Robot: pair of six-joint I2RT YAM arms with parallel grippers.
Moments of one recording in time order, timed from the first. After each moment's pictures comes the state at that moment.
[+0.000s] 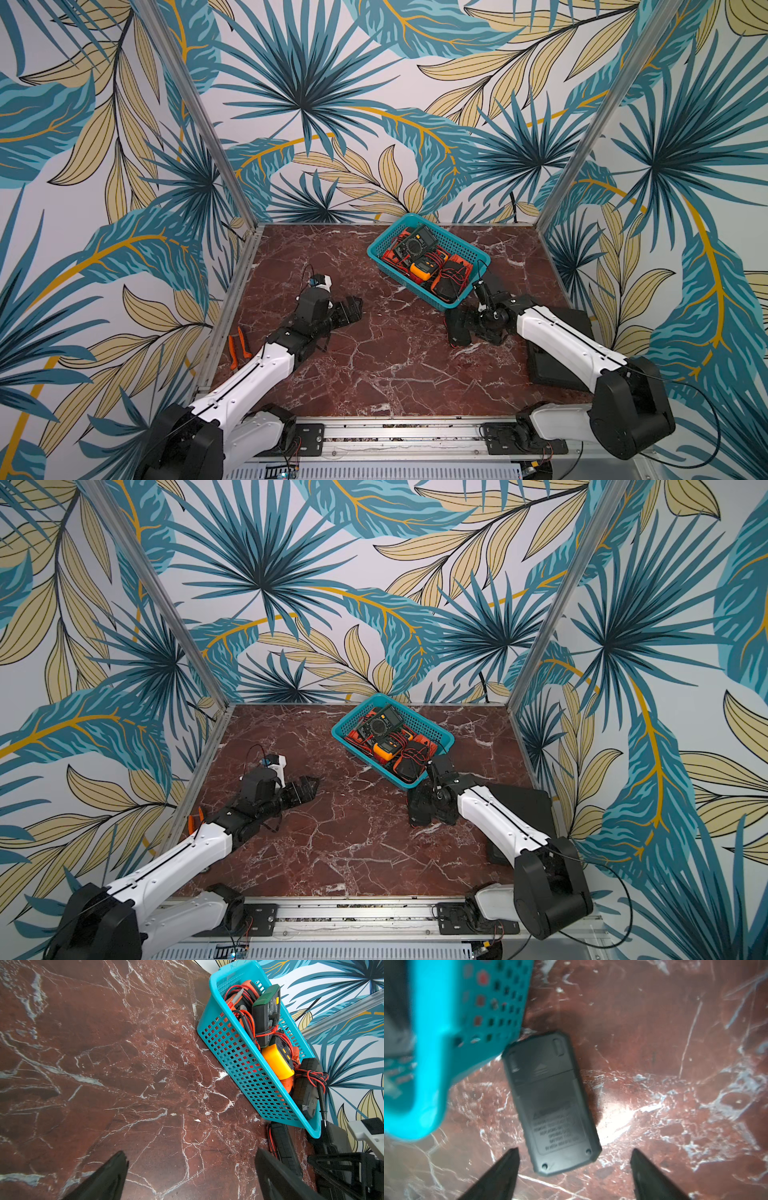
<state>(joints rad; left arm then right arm) -0.39 1.09 0.58 -0.09 0.07 -0.70 0.35 1.34 0.88 -0.75 -0.02 0.75</state>
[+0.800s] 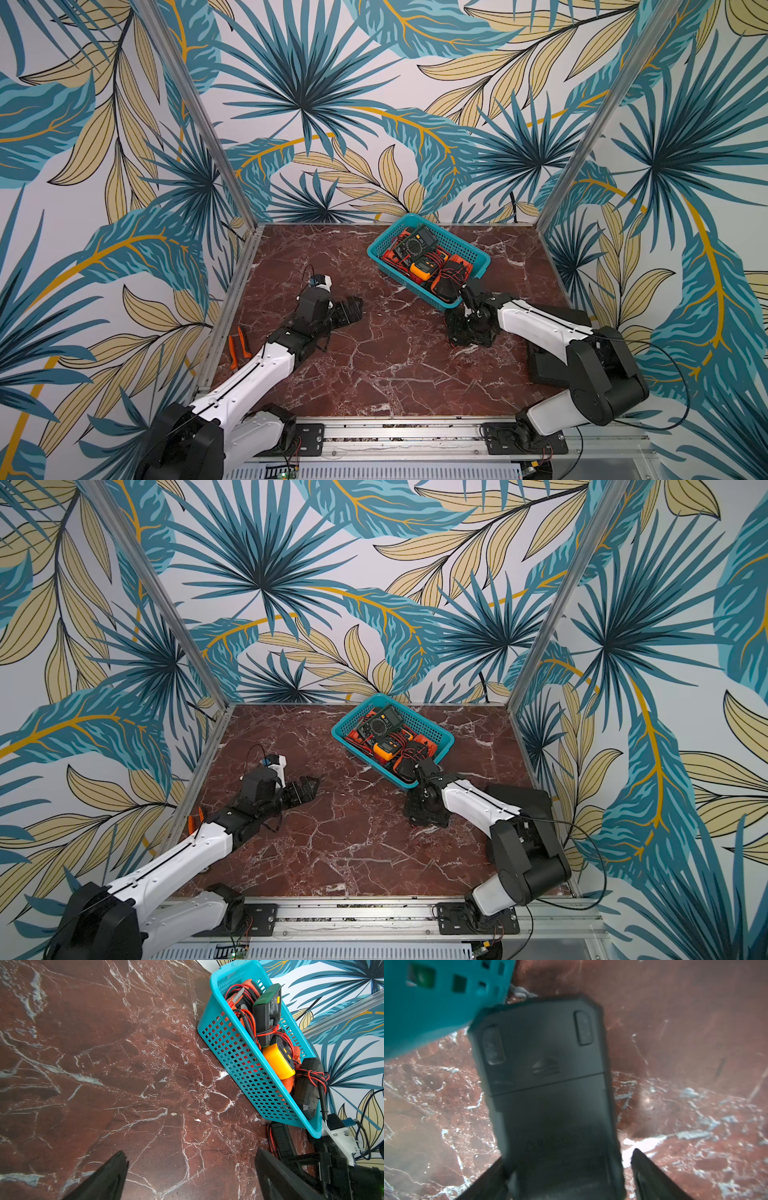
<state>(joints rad) -0.39 1.09 0.58 -0.09 0.07 -0.70 0.38 1.53 0.88 -0.69 -0.05 0.63</state>
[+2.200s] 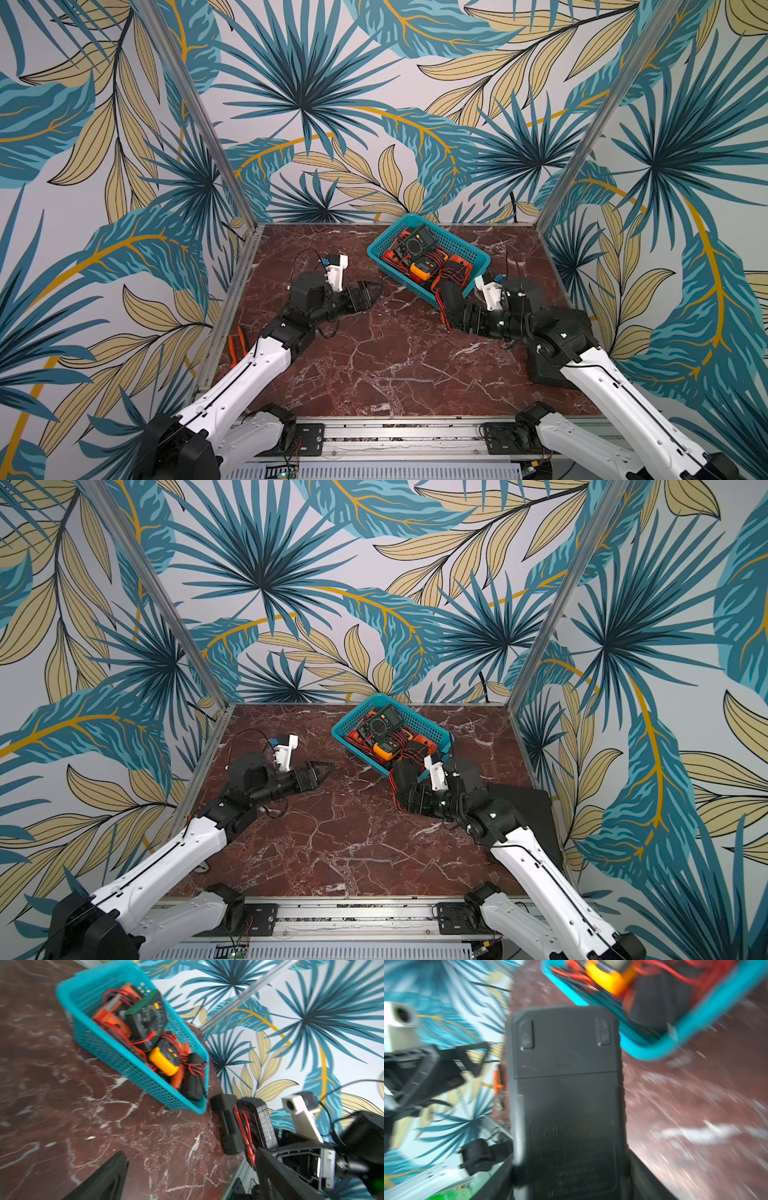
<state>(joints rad) -0.43 1.08 0.75 0.05 0.51 -0.77 0.43 0.94 0.91 -0.60 -0.38 0.61</state>
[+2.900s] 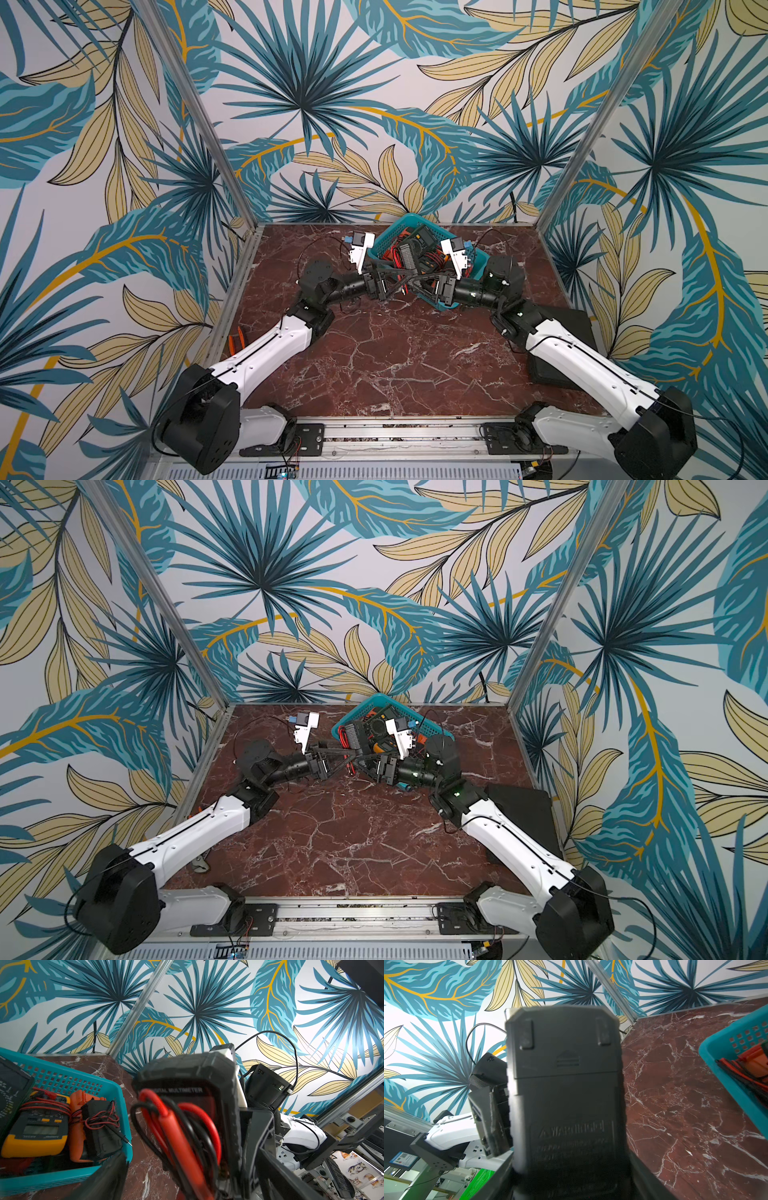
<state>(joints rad) -0.48 1.31 0.84 0.65 0.78 -0.83 0.52 1.19 0.92 0.16 -0.66 0.71</state>
